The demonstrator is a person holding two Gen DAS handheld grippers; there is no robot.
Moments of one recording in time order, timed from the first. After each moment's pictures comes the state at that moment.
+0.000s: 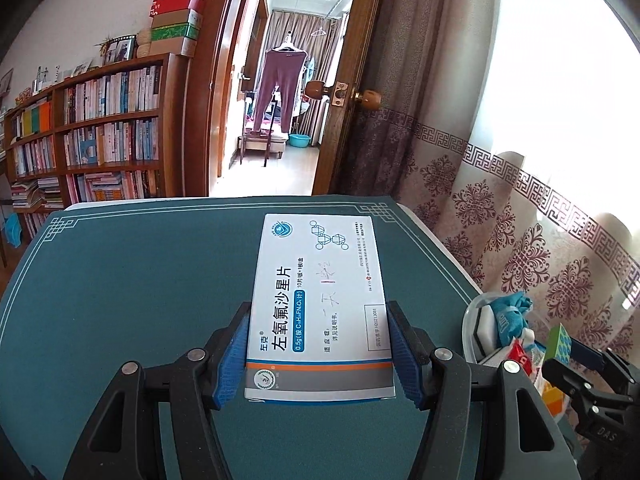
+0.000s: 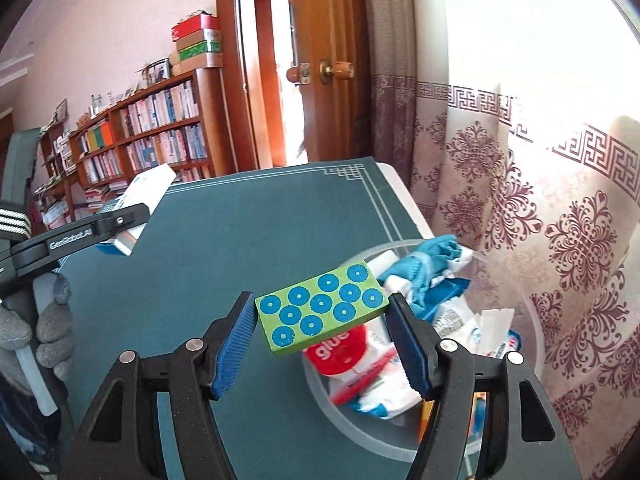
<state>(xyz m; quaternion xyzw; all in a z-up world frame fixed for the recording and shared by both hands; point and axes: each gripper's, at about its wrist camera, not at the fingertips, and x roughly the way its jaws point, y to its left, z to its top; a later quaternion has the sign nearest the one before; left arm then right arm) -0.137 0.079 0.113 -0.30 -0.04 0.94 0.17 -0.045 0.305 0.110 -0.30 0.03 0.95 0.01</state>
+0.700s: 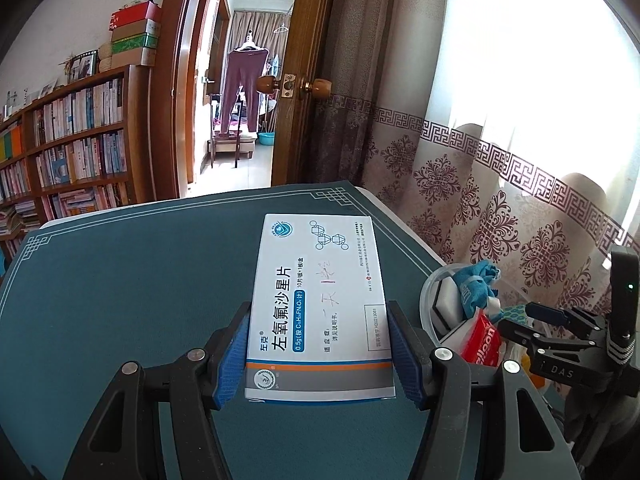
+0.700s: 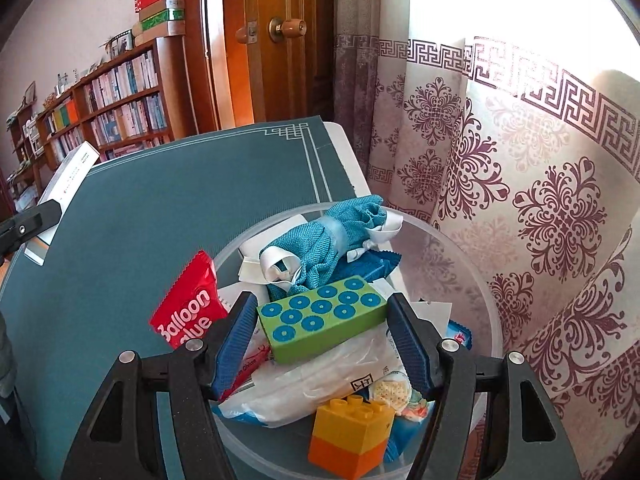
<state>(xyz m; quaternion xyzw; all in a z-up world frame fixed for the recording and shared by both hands) -0.115 0.112 0.110 -0.30 -0.01 0.93 0.22 -0.074 0.357 0.083 -0.36 0.02 0.93 0.05</state>
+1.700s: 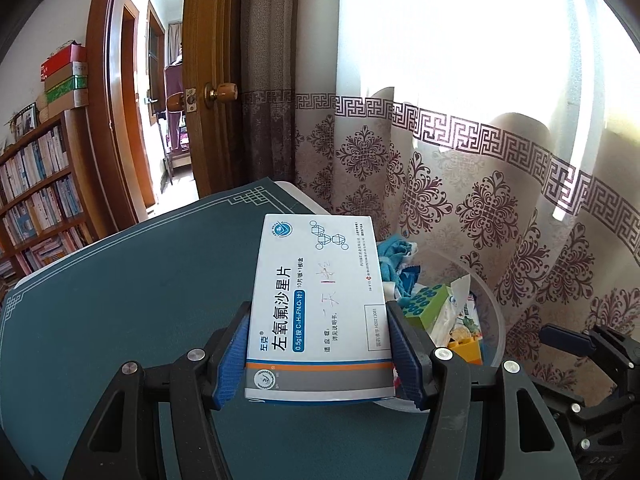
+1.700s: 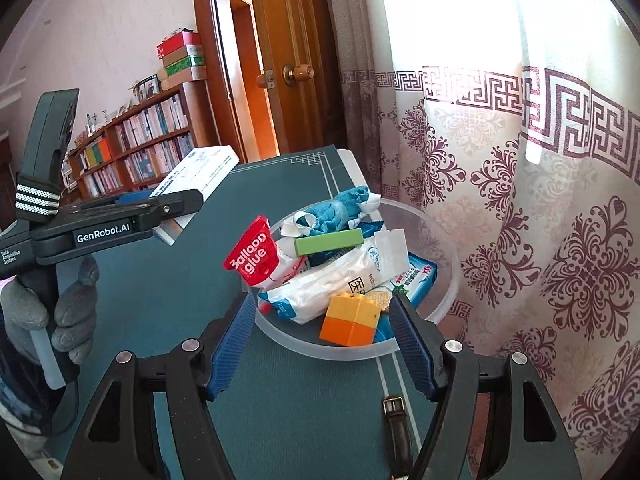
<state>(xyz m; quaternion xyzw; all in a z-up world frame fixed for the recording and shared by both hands) -0.072 0.220 0.128 -0.30 0.08 0.91 0.29 0.054 0.374 0.102 -0.29 0.07 0.95 0.01</state>
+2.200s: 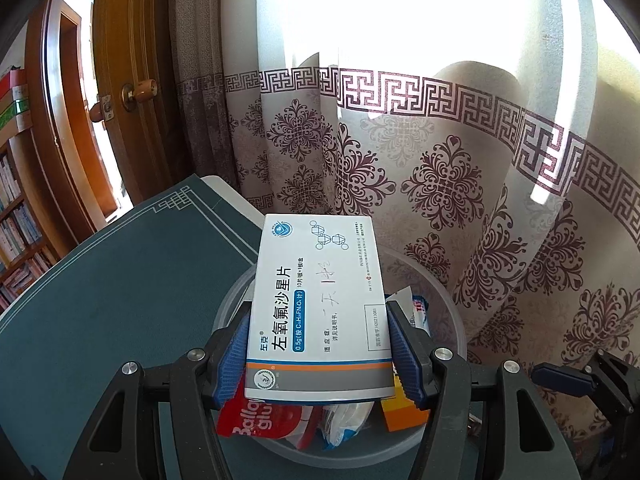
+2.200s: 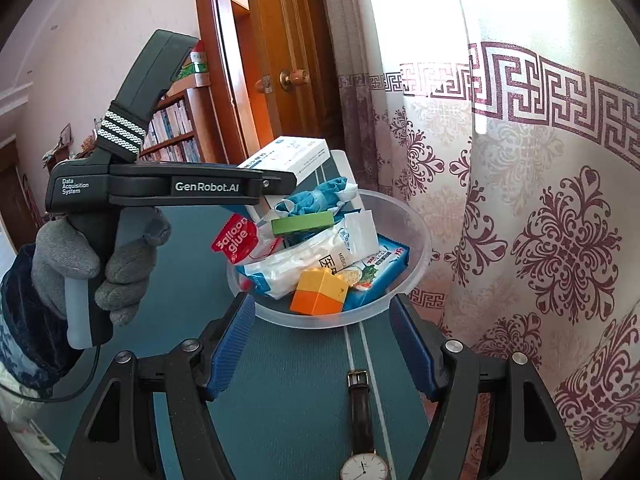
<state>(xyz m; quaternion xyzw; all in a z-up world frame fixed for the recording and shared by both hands) -0.081 0.315 0.118 -0.33 0.14 0.87 0.34 0.079 0.401 0.093 -0.28 0.07 0.96 -0.01</state>
